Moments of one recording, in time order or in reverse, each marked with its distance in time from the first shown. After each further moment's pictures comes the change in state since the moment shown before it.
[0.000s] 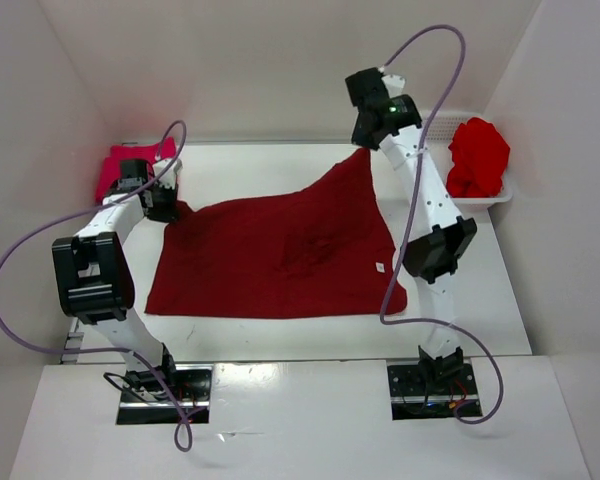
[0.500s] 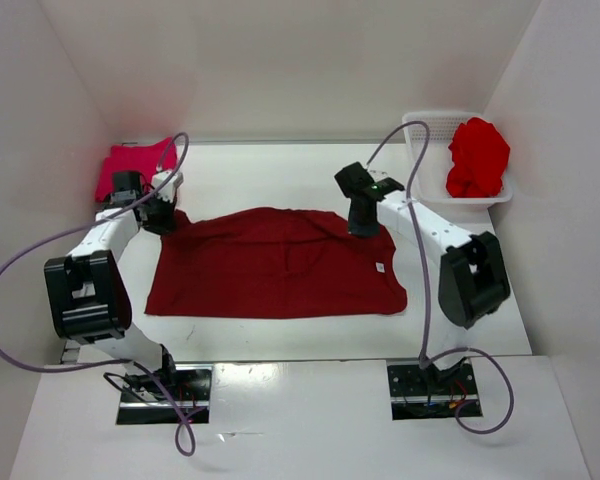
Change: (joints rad) left arm 0.026 -0.133 -0.162 0.003 0.070 0.164; right arm 0.109 -0.460 -1.277 0.420 -0.127 0.075
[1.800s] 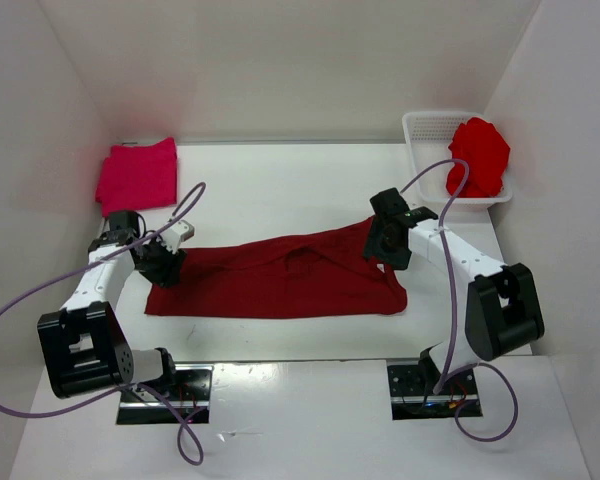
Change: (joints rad) left arm 0.031 -0.318 -0.298 -0.279 0.029 0.364; right arm -0.135 -0.253 -0.380 0.099 -0.161 0.034
